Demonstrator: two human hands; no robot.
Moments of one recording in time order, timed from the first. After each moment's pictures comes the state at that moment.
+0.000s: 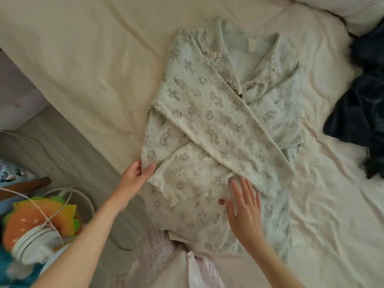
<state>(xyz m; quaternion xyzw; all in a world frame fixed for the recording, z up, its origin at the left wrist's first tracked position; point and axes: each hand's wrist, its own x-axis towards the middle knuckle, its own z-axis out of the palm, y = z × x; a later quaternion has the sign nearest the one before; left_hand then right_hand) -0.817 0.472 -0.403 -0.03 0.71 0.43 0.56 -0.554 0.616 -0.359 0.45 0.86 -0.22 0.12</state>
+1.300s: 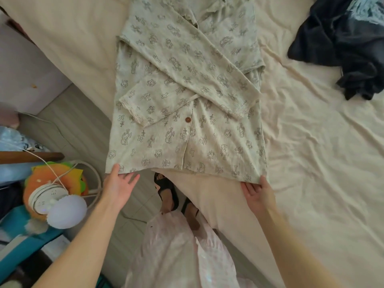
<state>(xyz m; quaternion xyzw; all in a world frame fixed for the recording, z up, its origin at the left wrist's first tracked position) -0.615 0.358 -0.371 -0.36 0.58 0.63 0.39 -0.335 0.571 -0.366 0.70 0.03 -0.67 -0.25</state>
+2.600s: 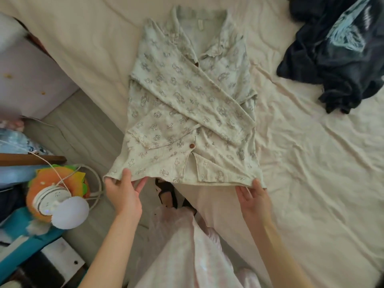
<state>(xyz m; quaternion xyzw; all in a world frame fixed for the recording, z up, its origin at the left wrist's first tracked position) -0.569 0.388 -0.271 -0.29 0.66 0.66 0.21 -0.357 0.546 -0.279 0.68 0.07 -0.67 -0.30</state>
